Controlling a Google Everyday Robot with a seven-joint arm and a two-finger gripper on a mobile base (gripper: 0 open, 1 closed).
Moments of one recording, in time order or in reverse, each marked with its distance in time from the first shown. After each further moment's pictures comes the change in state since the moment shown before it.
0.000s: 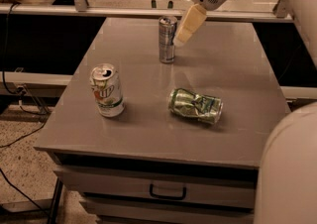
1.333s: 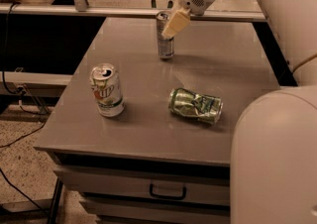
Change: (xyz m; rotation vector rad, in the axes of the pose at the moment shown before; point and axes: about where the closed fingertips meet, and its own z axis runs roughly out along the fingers) arm -0.014 -0.001 0.040 -0.081 -0.004 0.021
